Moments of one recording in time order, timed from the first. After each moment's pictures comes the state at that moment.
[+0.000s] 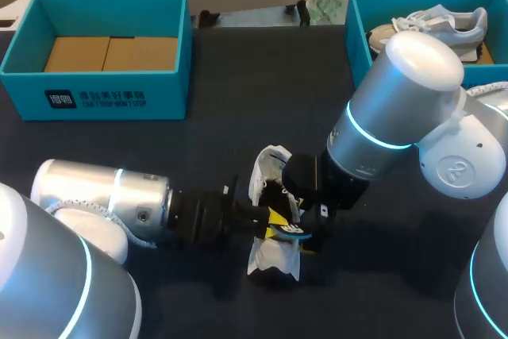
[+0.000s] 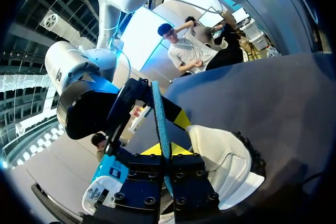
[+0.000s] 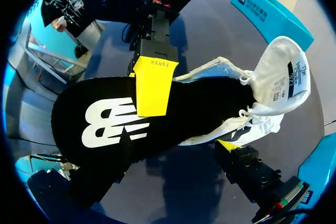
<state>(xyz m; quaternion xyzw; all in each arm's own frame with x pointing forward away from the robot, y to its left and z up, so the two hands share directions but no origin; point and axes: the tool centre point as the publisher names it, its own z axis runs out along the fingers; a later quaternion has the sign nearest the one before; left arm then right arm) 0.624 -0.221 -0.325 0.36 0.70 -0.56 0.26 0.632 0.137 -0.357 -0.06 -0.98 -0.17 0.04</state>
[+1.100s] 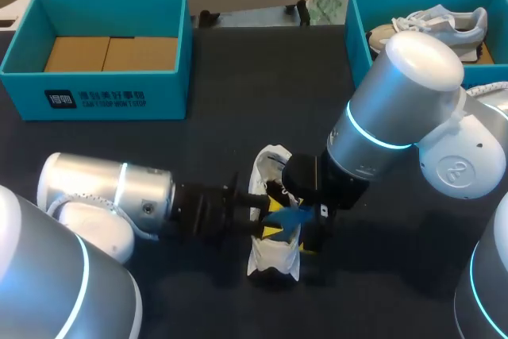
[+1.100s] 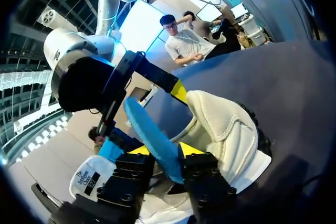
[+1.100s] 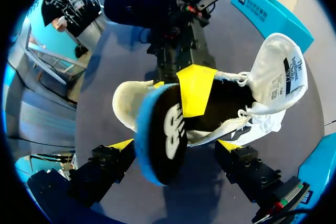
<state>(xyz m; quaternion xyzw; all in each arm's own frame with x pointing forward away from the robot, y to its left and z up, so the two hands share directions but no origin) 0.647 -0.219 -0.344 0.36 0.71 -0.55 0.25 0.632 0.137 -0.357 -0.06 -0.98 -0.17 0.04</state>
